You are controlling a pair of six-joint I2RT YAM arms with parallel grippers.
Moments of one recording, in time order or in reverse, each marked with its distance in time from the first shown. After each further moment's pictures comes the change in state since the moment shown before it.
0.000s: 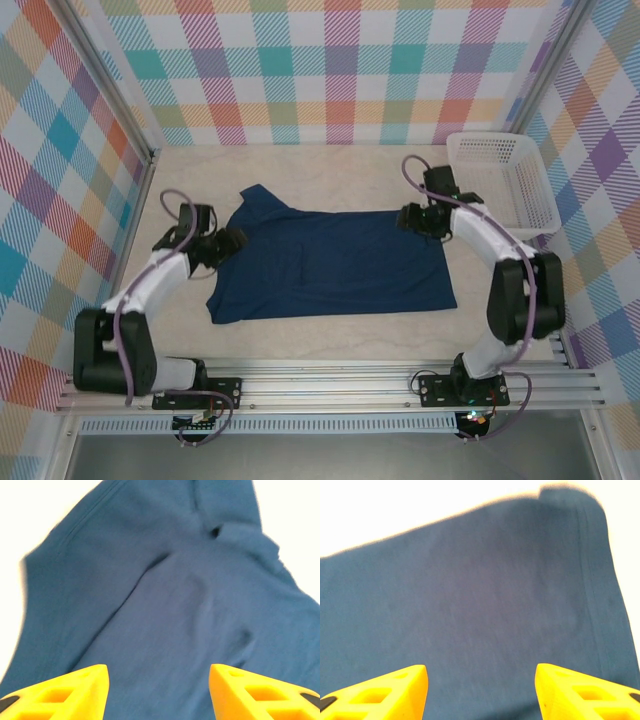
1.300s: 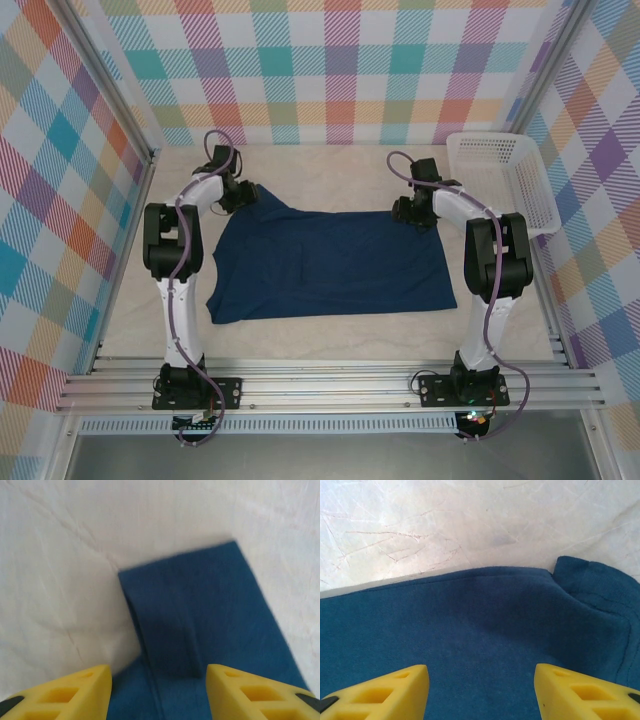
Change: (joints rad) left arm 0.007 0.848 0.861 -0.199 -0.083 0.258; right arm -0.003 0.294 0.166 0.046 0.029 -0.066
